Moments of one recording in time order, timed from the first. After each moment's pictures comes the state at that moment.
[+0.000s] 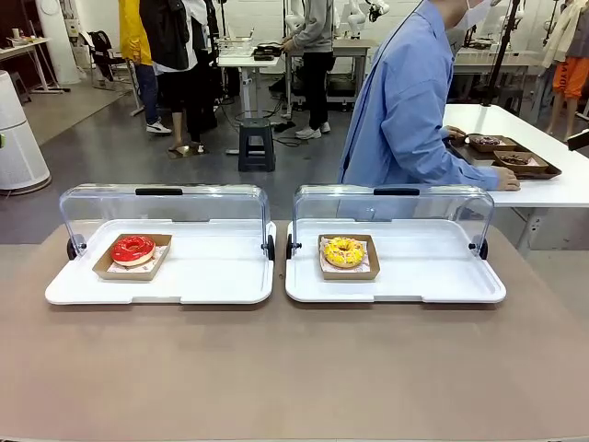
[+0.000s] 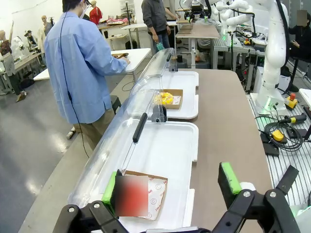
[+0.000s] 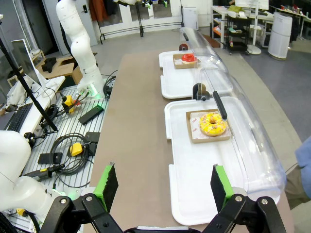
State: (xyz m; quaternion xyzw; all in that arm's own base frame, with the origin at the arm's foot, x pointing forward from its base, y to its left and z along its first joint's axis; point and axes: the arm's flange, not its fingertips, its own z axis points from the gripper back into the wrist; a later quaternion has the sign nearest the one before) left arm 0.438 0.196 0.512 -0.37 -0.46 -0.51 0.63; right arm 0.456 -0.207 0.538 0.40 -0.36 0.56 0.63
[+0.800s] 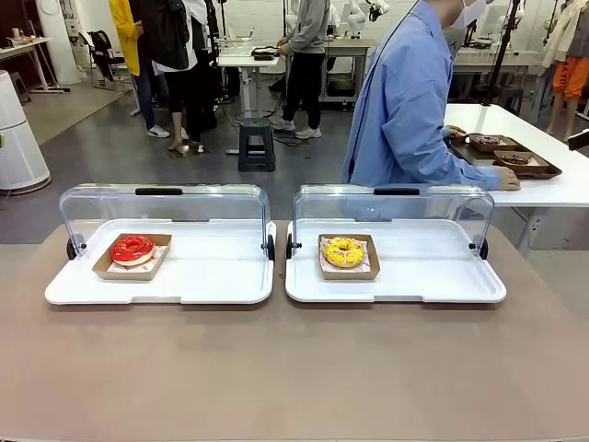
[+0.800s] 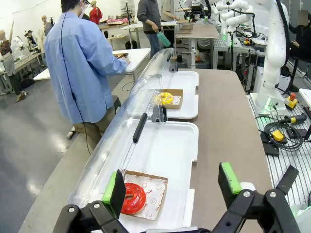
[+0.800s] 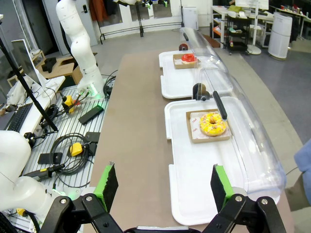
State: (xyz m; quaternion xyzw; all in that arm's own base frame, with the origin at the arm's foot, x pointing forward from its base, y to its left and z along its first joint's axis) left arm 0.438 0.196 0.512 -0.37 -0.46 -0.51 0.63; right arm 0.456 -0.207 0.538 0.40 -0.36 0.56 0.63
